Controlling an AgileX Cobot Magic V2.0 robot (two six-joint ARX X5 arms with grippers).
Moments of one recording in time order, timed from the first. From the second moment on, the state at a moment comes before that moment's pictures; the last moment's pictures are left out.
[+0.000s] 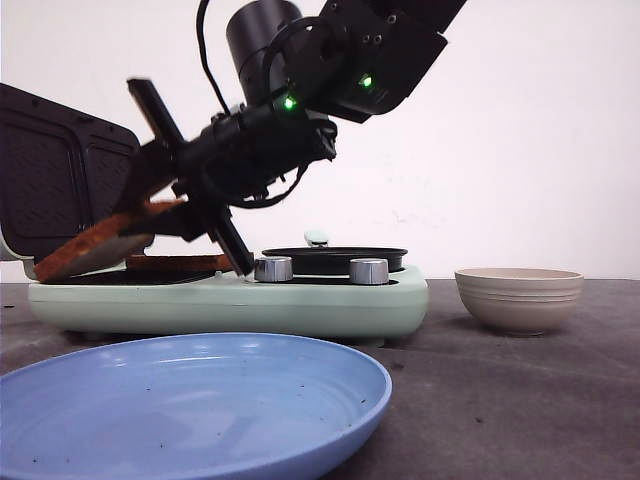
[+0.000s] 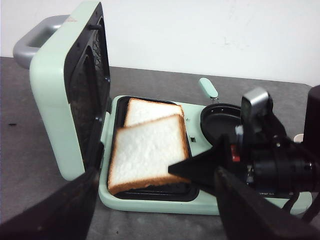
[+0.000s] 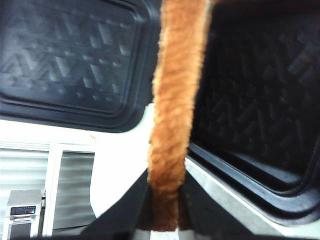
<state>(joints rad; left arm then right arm) -0.17 0.46 0.61 -0.38 0.10 -0.18 0.79 2.07 1.35 0.34 -0.39 1.14</state>
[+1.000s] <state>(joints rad) -0.17 0.46 0.61 -0.38 0.10 -0.17 0.80 2.06 1.36 0.27 -0.33 1.03</state>
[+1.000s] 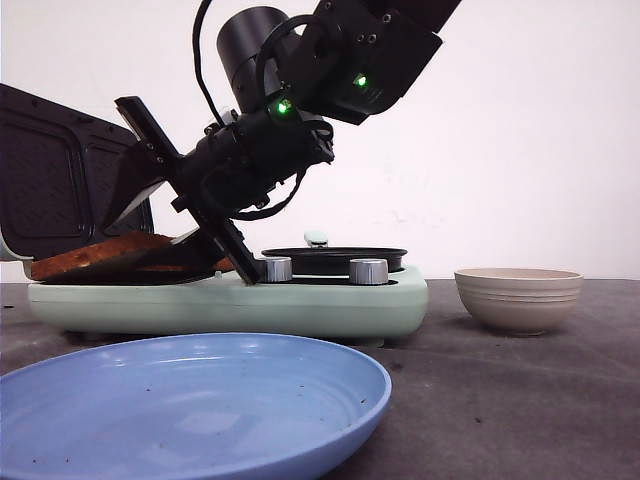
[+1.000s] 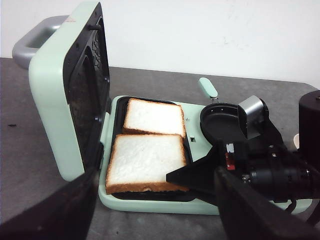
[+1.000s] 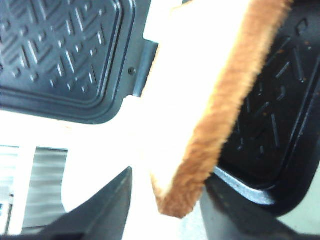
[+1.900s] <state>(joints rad) -0.17 0.46 0.61 -0.38 0.10 -0.17 0.77 1.76 1.36 -0.09 -0.10 0.64</state>
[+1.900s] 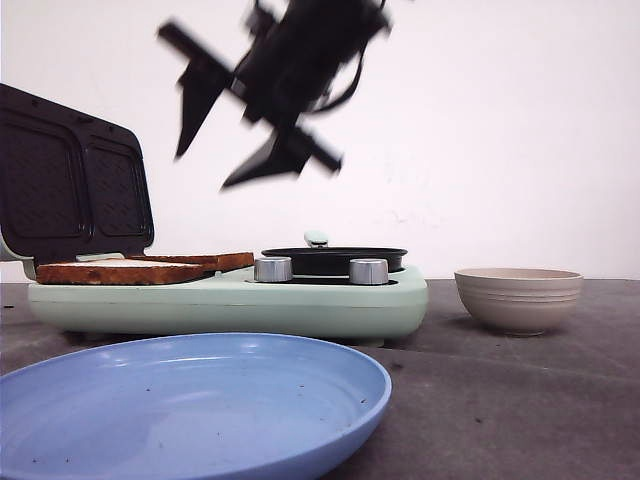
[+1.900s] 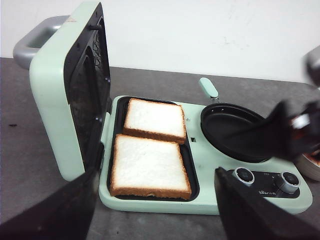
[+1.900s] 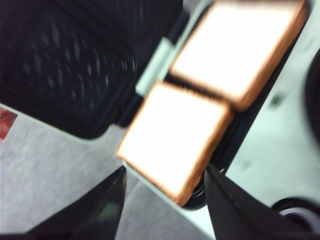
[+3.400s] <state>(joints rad) -0.17 0.46 0.60 -0.43 0.10 -0.13 0.63 0.72 0.65 -0.36 0.24 0.20</state>
